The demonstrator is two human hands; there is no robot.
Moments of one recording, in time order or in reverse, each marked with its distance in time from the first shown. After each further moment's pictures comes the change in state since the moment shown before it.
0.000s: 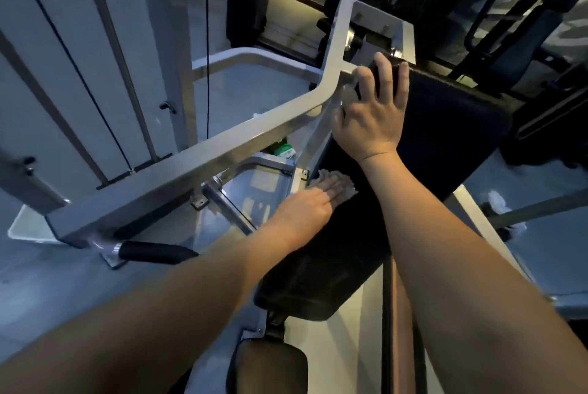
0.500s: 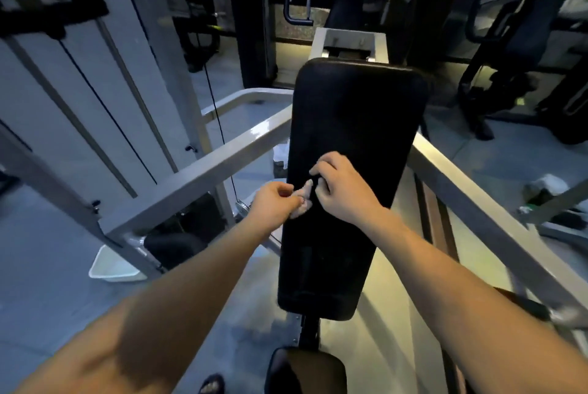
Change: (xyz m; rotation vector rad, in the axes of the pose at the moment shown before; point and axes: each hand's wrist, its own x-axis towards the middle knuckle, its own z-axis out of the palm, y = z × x) left_hand -0.023 0.082 -0.072 -1.076 0.166 -0.990; right_hand -0.170 0.036 -0.062 0.900 -0.308 0.065
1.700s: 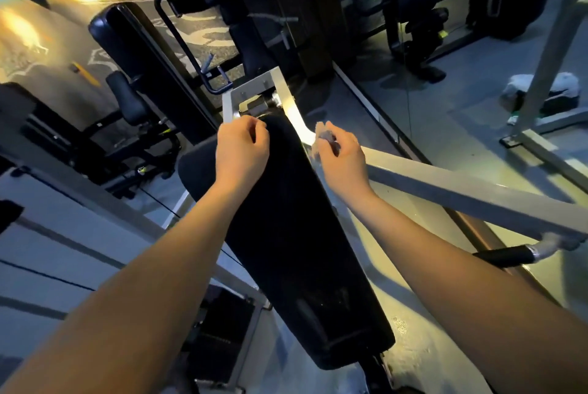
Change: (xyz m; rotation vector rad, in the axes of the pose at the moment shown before) left_hand 0.053 0.238 0.122 0.677 0.223 0.855; right_hand -0.025 0.113 -0.117 0.797 0.730 0.657
